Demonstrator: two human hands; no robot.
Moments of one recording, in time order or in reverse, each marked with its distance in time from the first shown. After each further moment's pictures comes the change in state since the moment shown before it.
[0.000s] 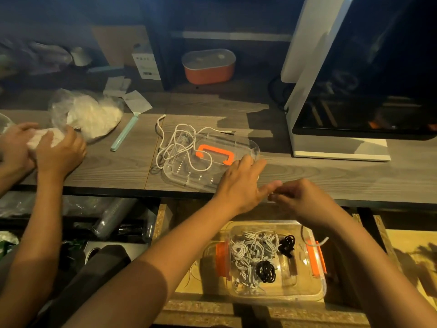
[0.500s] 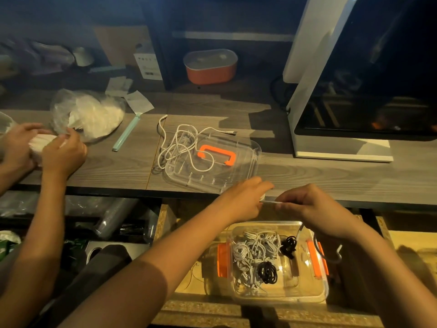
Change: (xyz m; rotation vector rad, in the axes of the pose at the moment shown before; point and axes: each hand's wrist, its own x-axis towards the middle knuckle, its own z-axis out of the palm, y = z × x) left_hand -0.010 -0.004 0.009 -0.089 -0.316 0.142; right_hand -0.009 0.006 -0.008 0.192 -0.080 -0.063
